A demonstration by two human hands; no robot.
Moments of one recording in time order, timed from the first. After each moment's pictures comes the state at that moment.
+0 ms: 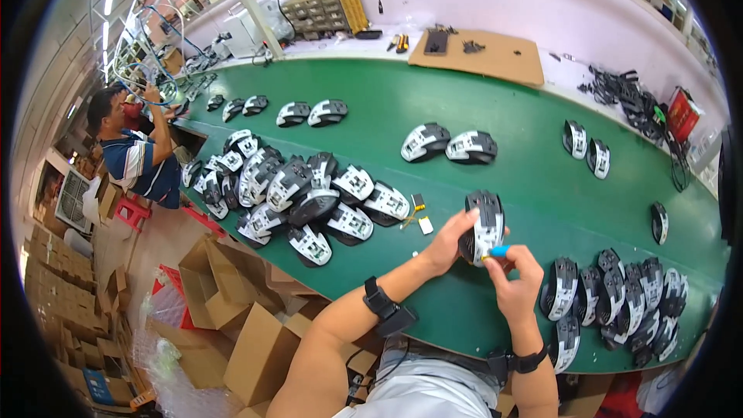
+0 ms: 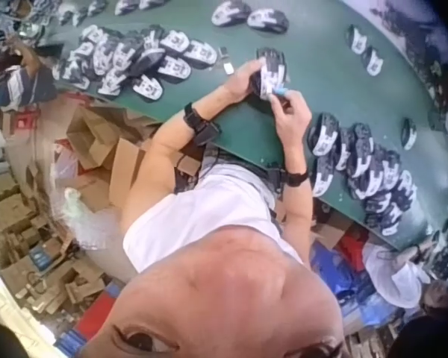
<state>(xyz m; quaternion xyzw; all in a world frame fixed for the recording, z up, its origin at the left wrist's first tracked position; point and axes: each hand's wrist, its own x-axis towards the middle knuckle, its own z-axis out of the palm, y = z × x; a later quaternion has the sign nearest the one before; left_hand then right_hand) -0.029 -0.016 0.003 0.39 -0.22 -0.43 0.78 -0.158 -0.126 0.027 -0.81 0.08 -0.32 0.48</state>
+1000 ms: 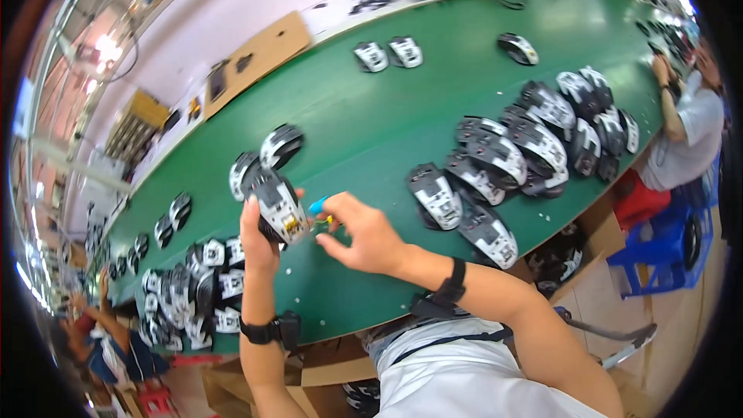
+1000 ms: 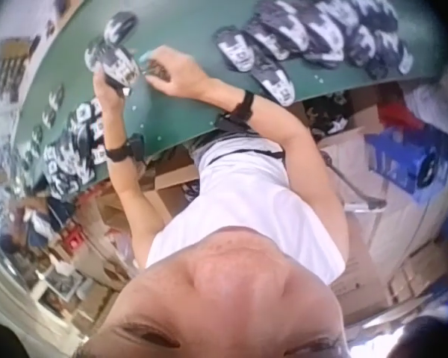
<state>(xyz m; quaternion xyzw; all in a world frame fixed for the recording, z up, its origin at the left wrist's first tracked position) -0.003 -0.017 0.053 0.57 -0.26 -0.34 0.70 -0.156 -0.132 0.018 -0.76 0.06 -0.38 0.52</state>
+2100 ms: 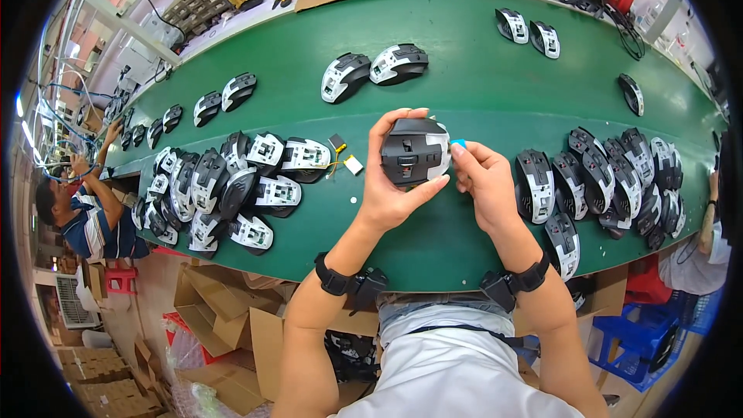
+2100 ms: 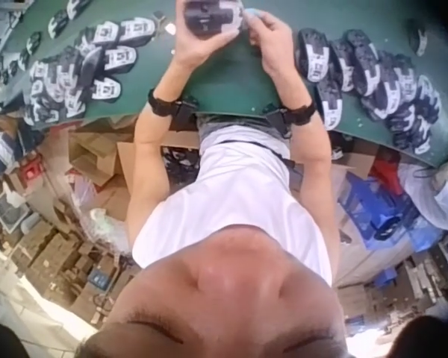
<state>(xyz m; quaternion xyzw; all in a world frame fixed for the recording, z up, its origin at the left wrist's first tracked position) -0.050 -0.018 0.016 0.48 -0.42 -0.17 0.75 -0.157 -0.143 0.013 -0.47 0.24 -0.19 0.83</state>
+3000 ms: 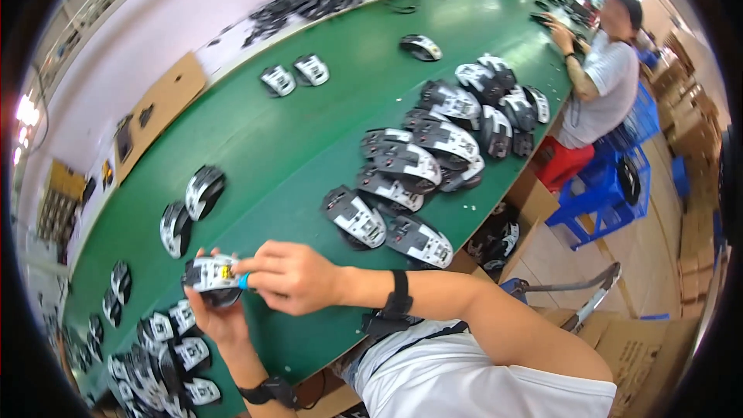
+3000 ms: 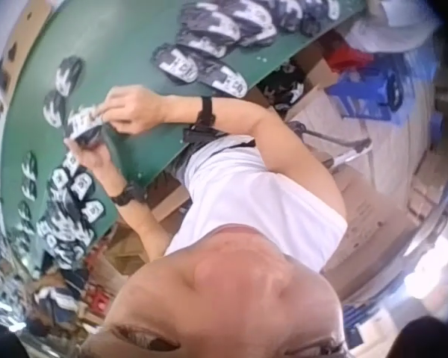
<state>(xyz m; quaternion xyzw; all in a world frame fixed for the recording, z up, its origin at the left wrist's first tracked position) -0.027 0.003 0.015 0.37 -0.19 -0.36 0.84 -0.163 -0.134 0.023 -0.81 -0.05 -0.49 0.32</state>
